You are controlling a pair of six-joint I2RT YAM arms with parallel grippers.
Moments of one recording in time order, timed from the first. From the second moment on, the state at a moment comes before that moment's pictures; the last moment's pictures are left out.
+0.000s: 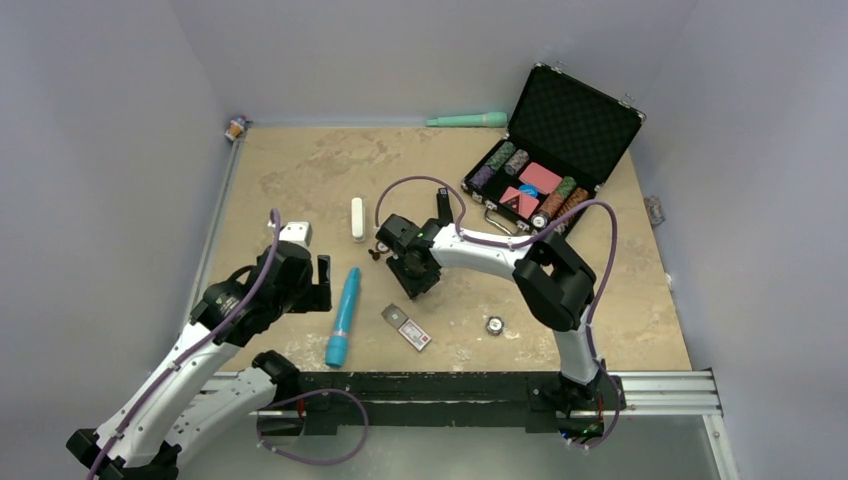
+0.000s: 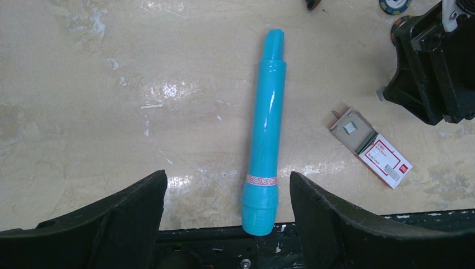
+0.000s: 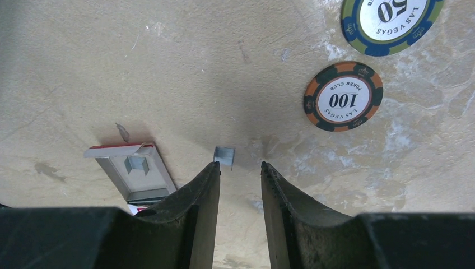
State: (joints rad) left arm -0.60 0.71 0.87 -1.08 -0.32 -0.49; right arm 0.96 2.01 1.47 -0.74 0.05 0.34
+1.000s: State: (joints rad) left arm -0.60 0.73 0.87 -1.08 -0.32 -0.49; right arm 0.98 2.01 1.48 -0.75 0.06 0.35
